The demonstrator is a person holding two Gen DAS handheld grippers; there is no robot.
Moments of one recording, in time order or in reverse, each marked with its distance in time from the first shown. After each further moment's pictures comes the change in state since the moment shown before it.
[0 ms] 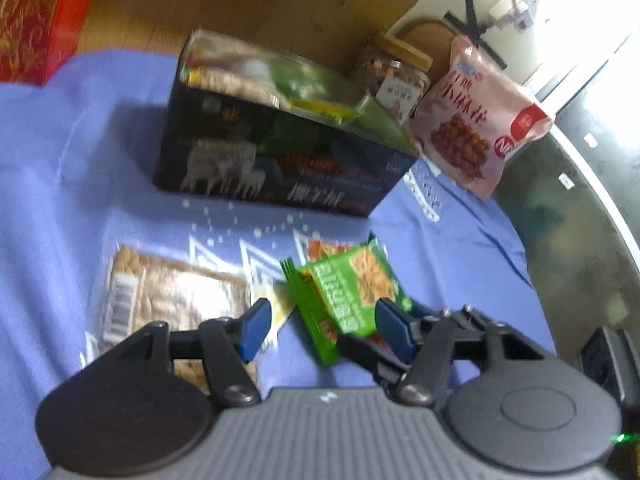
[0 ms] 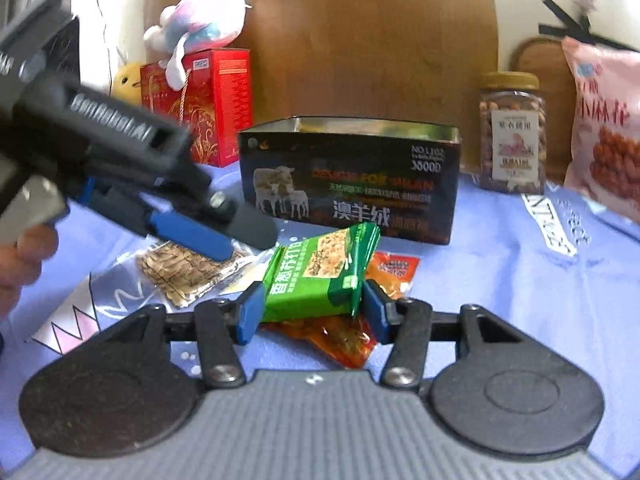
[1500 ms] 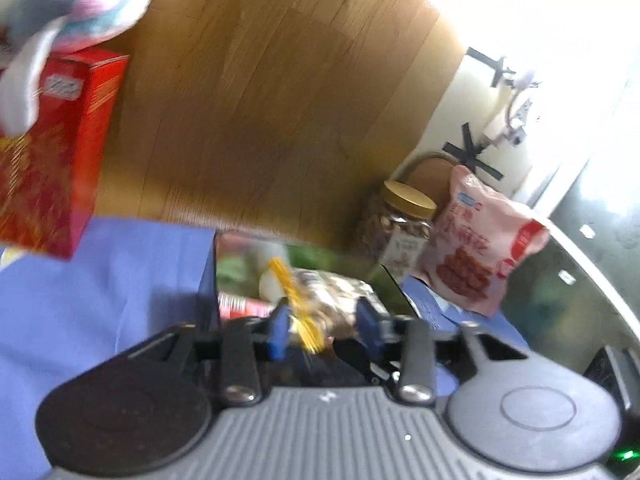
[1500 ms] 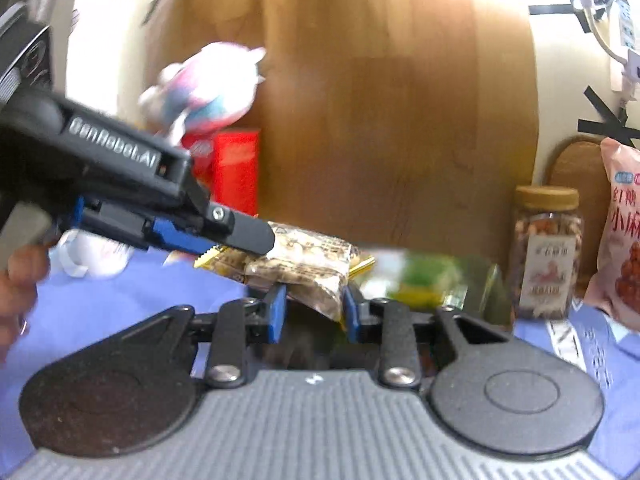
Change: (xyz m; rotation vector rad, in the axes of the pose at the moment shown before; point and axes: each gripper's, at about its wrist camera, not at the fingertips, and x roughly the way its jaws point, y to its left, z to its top) left arm -0.054 0.007 0.094 0.065 -0.311 0.055; right arm 0.054 0.009 0.103 -0.045 -0.176 -0.055
